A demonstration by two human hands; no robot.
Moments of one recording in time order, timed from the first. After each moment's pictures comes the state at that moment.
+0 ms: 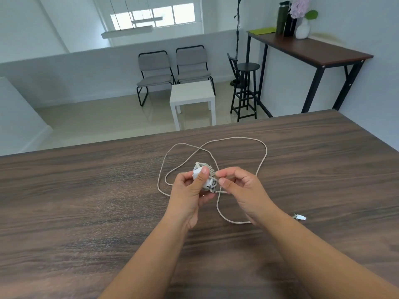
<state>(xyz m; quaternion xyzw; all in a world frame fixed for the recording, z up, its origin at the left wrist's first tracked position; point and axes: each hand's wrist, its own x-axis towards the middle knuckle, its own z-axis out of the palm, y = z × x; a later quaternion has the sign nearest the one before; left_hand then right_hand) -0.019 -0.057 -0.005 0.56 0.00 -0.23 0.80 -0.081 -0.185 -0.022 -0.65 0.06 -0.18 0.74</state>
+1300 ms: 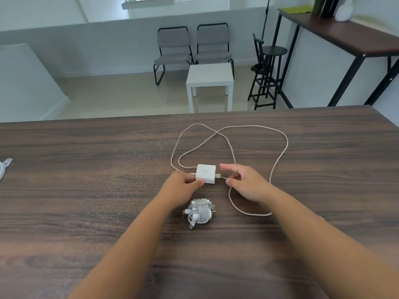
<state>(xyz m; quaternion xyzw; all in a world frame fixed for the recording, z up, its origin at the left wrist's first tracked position) 0.044 0.005 -0.069 0.90 -0.17 -0.20 0.36 -0.029 -0.205 -0.066 -0.87 0.07 0.03 0.48</state>
